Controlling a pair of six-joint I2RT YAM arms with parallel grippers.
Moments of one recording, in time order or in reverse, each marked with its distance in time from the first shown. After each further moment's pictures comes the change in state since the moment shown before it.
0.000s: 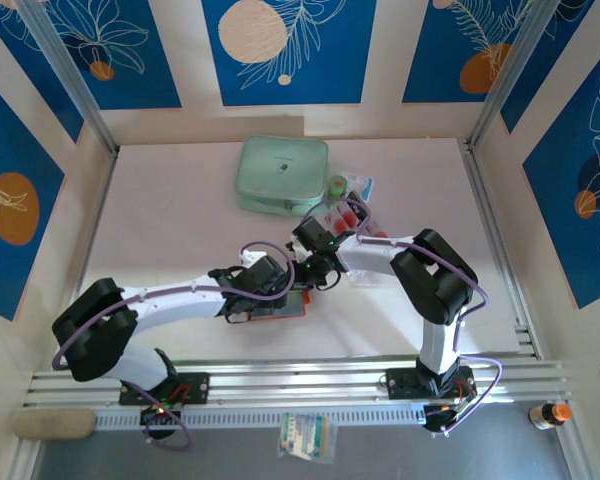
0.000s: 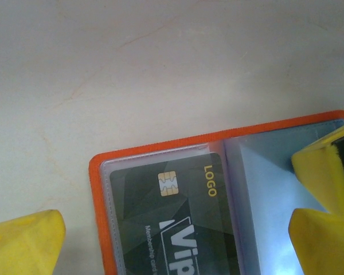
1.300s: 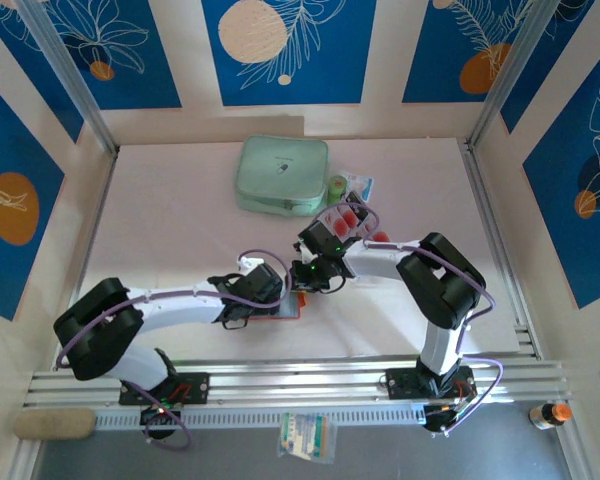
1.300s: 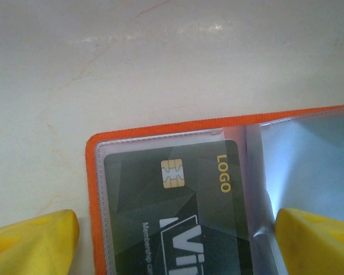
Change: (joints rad) left arm 0.000 0.007 -0.084 0.083 -0.019 0.026; right arm -0.007 -0.047 -0.087 0.099 0.011 0.121
